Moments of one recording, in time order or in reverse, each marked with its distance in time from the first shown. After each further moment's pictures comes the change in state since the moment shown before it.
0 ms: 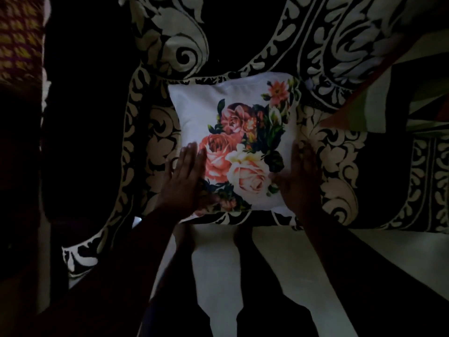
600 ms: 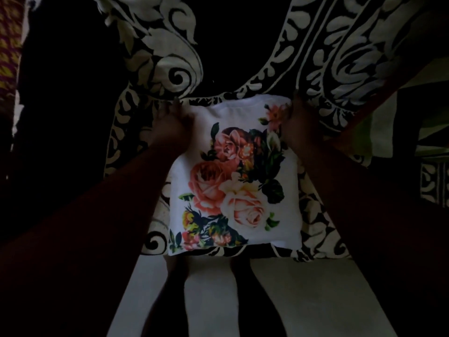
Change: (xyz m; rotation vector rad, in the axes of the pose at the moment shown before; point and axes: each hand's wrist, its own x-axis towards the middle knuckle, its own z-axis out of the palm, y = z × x) left_hand 0.191 -0.041 -0.059 -0.241 0.008 -0.470; right_hand 0.203 -0.035 -0.033 0.247 0.060 0.097
